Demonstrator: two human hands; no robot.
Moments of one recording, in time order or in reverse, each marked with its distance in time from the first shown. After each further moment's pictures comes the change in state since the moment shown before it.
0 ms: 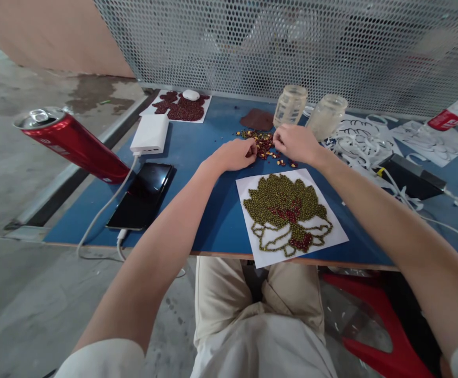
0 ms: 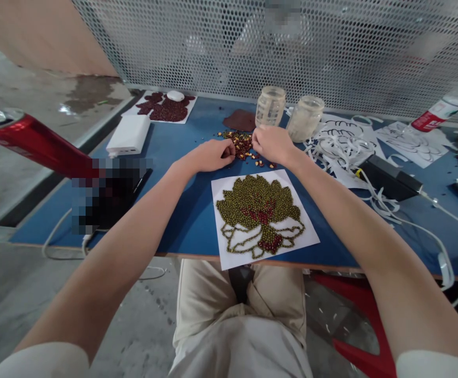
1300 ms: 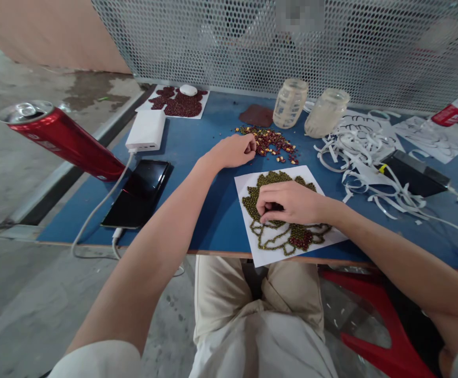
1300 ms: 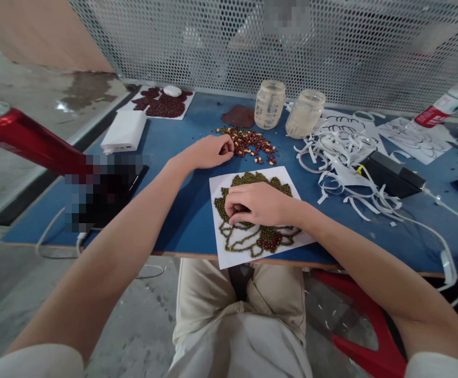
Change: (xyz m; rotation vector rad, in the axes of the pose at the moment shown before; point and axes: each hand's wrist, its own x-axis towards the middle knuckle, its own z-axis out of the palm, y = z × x) left_hand 0.001 -0.003 0.001 -0.020 -0.003 -0.018; right_hand -0.115 -0.097 -0.015 0.544 -0.375 -0.451
